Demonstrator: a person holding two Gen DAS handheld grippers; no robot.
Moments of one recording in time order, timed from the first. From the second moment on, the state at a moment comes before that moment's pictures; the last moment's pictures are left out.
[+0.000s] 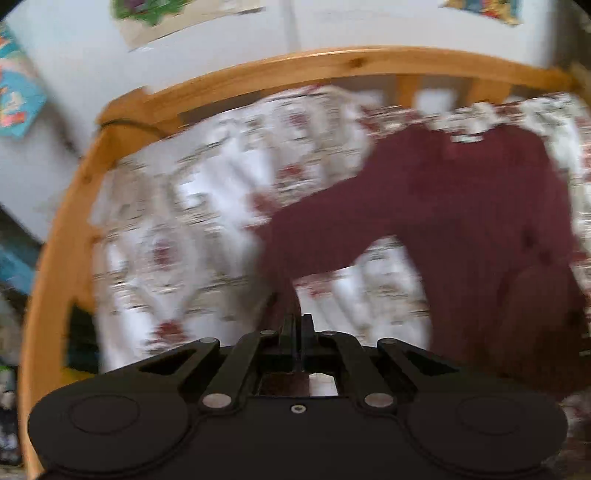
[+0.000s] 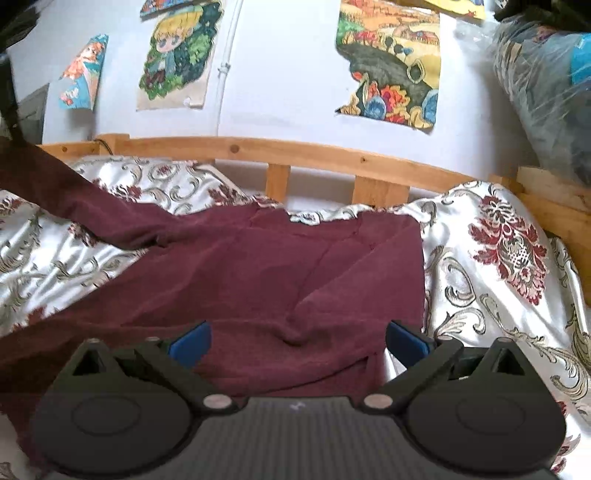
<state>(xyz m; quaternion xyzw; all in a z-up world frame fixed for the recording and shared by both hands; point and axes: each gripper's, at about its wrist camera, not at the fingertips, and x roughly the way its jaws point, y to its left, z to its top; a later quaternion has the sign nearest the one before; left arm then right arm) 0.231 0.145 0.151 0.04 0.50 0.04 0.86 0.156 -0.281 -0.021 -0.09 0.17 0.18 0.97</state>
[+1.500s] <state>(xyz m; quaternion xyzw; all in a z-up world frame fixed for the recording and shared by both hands) 0.320 -0.076 0.021 0.04 0.47 -0.21 0.86 0.200 -0.310 -0.043 0.12 0.30 0.26 0.91</state>
